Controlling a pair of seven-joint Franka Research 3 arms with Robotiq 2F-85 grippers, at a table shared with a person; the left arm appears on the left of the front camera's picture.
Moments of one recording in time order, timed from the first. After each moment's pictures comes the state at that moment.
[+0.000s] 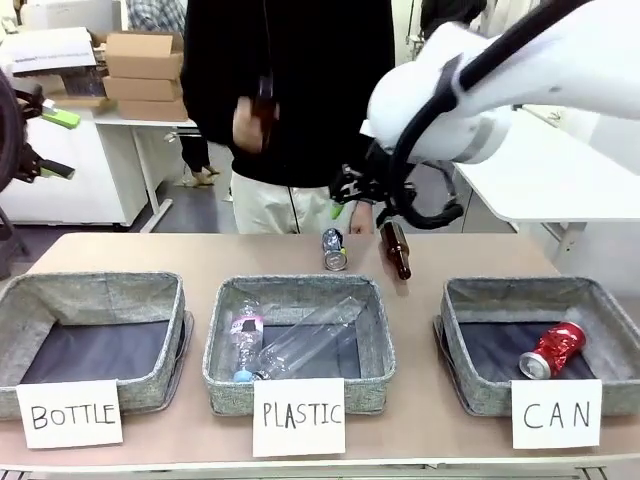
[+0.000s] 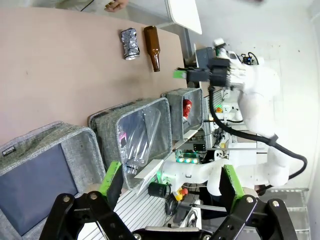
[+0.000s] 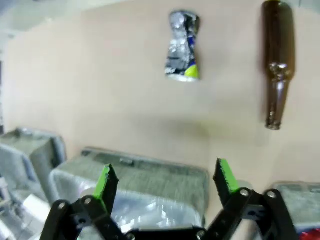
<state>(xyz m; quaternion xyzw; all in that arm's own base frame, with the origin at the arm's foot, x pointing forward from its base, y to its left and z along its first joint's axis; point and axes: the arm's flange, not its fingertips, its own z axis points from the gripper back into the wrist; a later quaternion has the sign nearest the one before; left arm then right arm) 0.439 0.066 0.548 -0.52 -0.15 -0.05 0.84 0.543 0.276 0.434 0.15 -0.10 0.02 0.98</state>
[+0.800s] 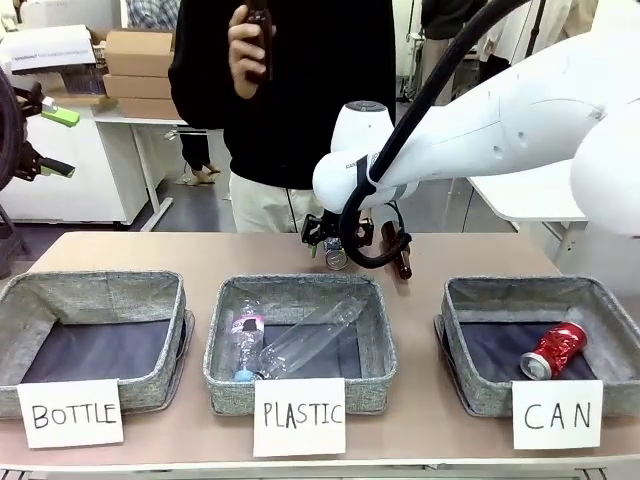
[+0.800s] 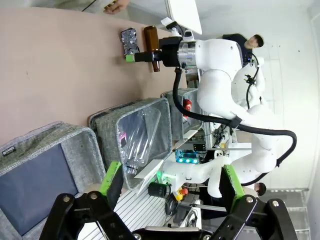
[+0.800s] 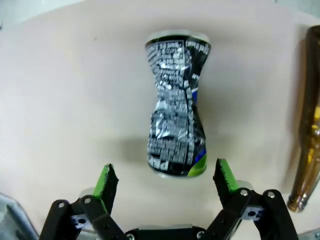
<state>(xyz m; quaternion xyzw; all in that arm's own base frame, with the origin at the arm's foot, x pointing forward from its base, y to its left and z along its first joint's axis) 0.439 0.066 0.548 -0.52 -0.15 -0.05 0.84 0.622 0.334 0.326 0.06 -0.08 0.01 1.00</state>
